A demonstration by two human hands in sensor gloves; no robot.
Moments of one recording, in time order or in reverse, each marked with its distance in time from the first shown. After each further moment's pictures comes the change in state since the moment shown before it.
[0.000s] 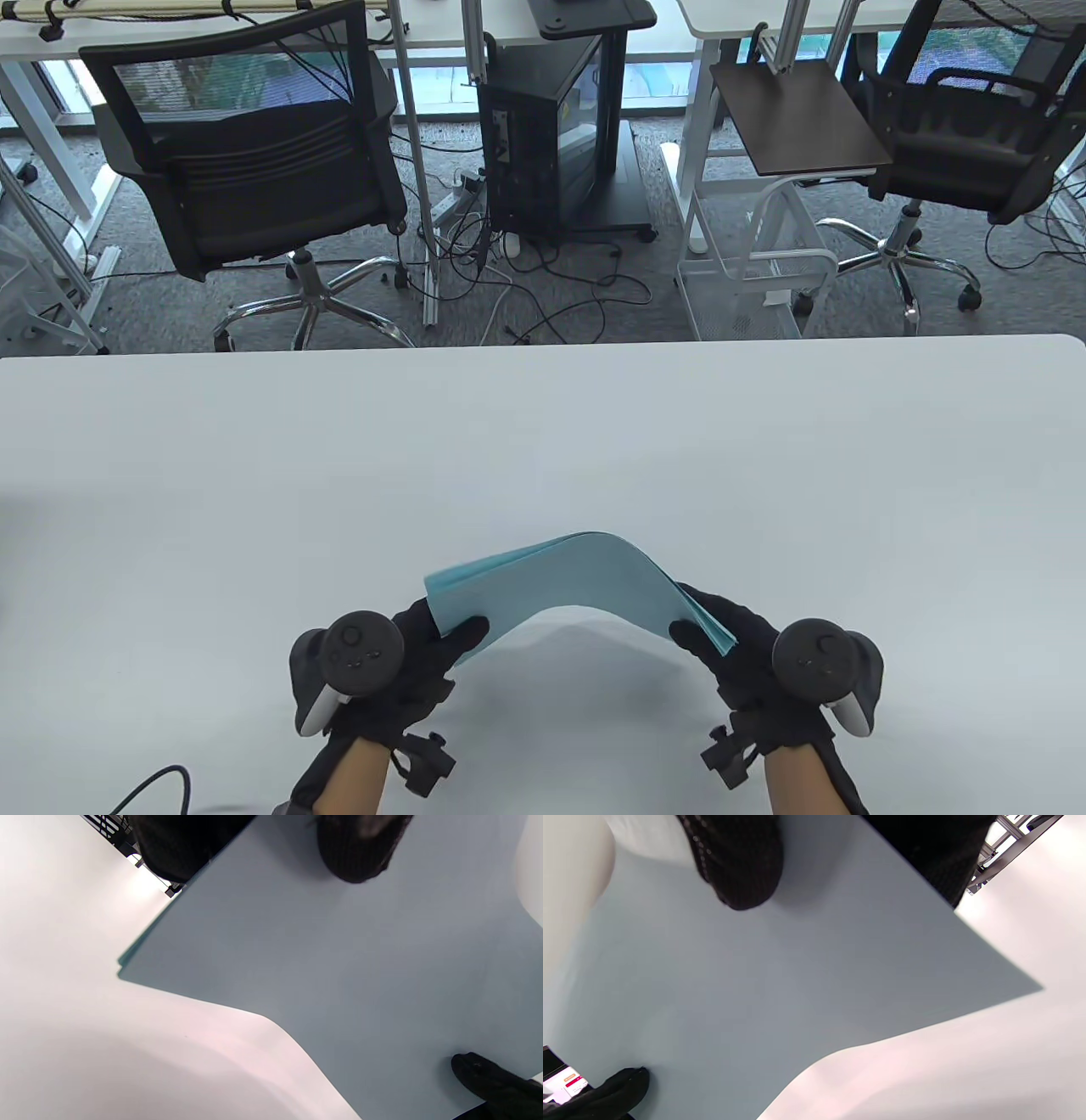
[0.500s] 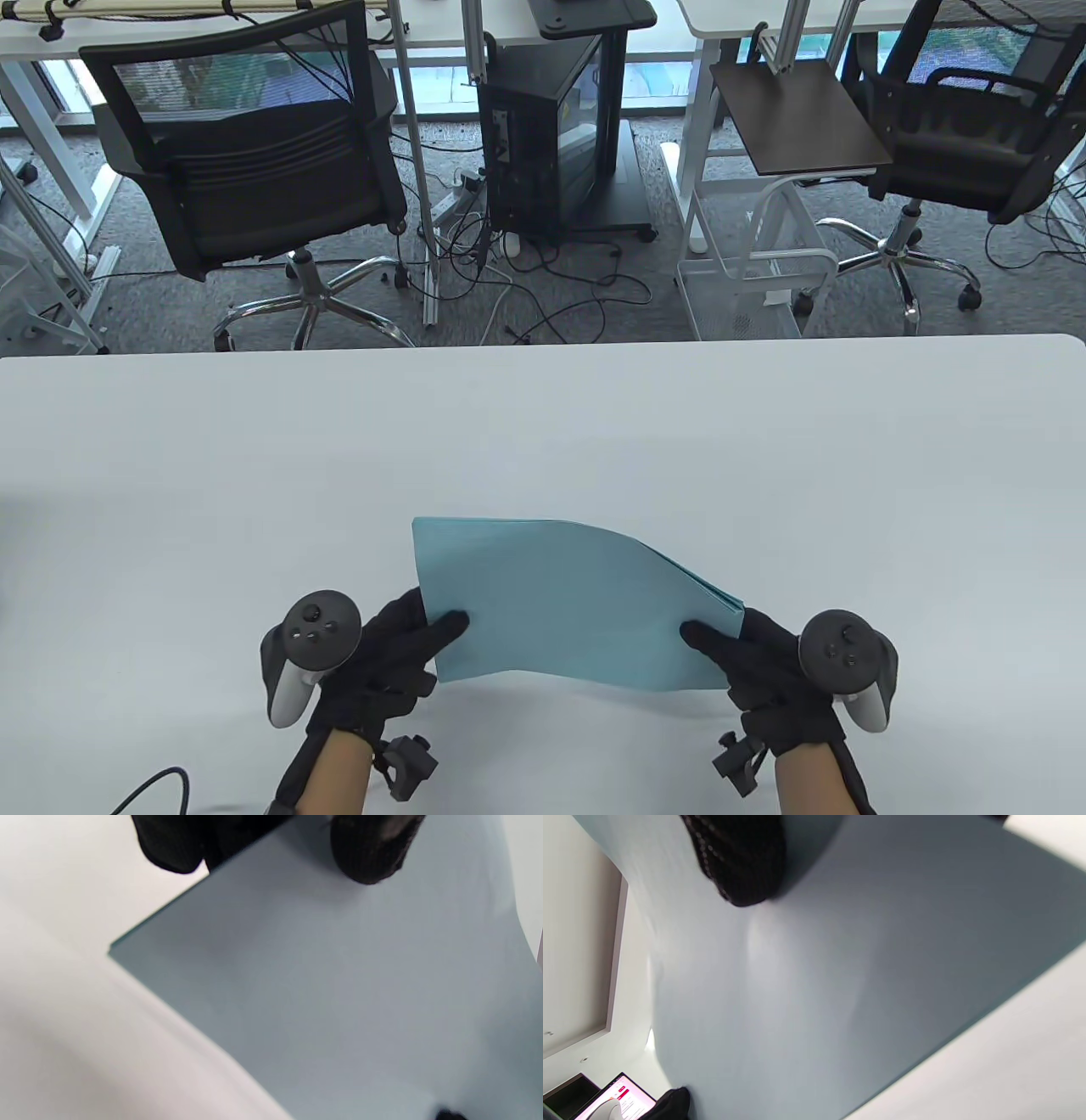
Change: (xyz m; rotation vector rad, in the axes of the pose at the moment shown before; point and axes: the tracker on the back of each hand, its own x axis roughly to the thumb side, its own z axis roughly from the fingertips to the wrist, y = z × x) left_hand -0.016 0.026 0.006 0.031 0.152 0.227; right_hand -0.003 -0.013 0.001 0.049 -0.012 -0.160
